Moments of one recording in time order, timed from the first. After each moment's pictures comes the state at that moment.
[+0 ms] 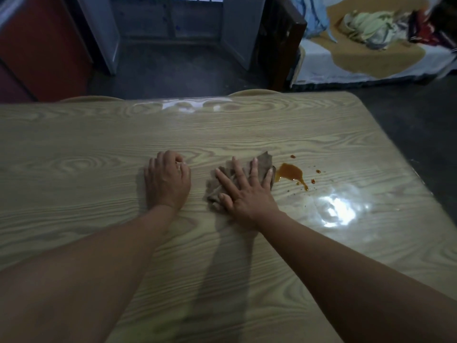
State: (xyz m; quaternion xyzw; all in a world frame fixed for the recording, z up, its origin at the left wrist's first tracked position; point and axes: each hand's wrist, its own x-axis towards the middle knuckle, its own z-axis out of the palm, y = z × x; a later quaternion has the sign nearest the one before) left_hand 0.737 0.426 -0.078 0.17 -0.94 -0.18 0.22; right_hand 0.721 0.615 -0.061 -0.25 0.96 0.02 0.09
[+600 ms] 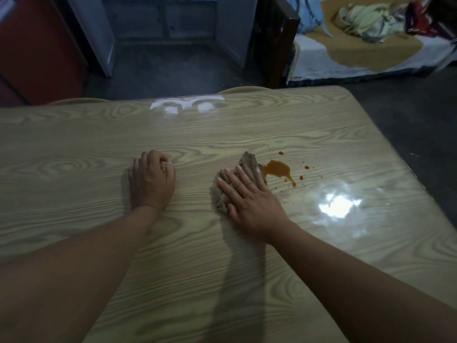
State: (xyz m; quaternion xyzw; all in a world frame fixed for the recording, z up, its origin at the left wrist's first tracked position) left_hand 0.737 0.428 -0.078 0.17 -0.94 -0.18 0.22; right_hand 0.732 0.665 -0.066 -0.35 0.94 -0.01 -0.01
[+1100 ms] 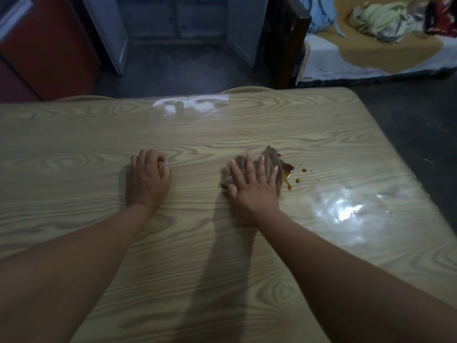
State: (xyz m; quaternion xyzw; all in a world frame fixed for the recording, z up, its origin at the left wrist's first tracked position) left_hand 0.738 0.430 -0.076 0.16 -0.95 -0.15 0.21; right_hand 0.708 0.663 -0.055 -0.17 0.98 -0.03 0.11
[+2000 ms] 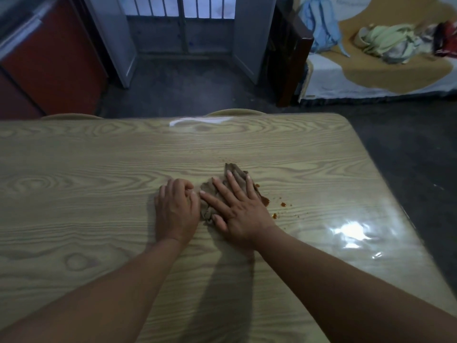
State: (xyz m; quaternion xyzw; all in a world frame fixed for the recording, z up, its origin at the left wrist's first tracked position) left_hand 0.698 0.556 -0.078 0.19 -0.94 -0.19 0.22; right_hand 0.648 0.713 -0.065 -0.42 0.91 0.00 0.03
